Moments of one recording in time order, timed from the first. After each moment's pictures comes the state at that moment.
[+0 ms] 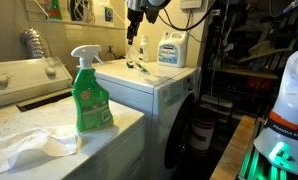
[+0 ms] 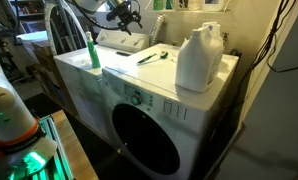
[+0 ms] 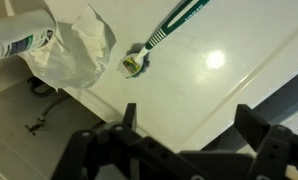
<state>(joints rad) 0.17 0.12 0.16 -1.76 -0.56 2.26 -0.04</state>
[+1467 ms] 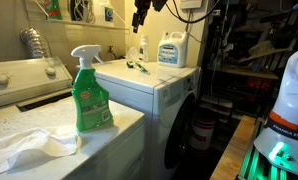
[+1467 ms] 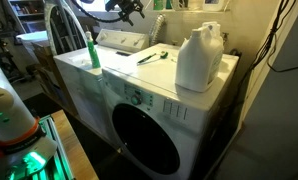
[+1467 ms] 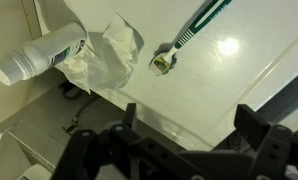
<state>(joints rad) 0.15 0.03 0.13 -1.76 -0.52 2.24 -0.02</state>
